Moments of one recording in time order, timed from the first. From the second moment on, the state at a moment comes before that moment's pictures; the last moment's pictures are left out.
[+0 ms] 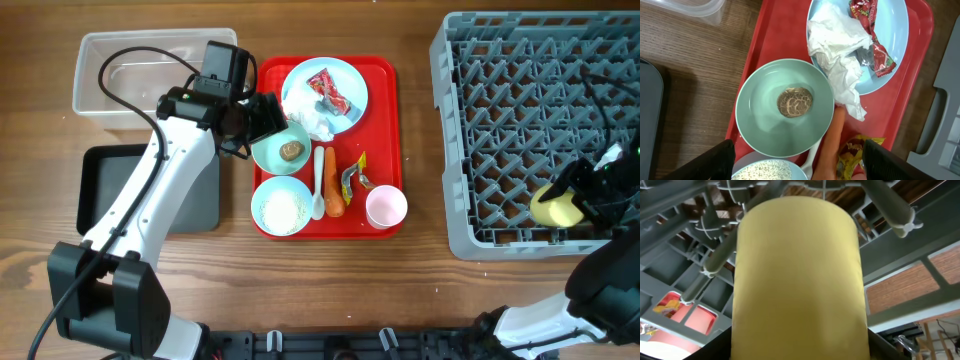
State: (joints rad) left arm -0.26 1.66 1.36 -0.83 0.15 -0.63; right arm -0.64 1.76 1.42 -1.49 -0.14 0.11
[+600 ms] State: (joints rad) left arm -0.26 1.66 1.36 -0.84 0.15 -0.63; right arm -0.64 1.76 1.41 -1.54 -0.12 0.14
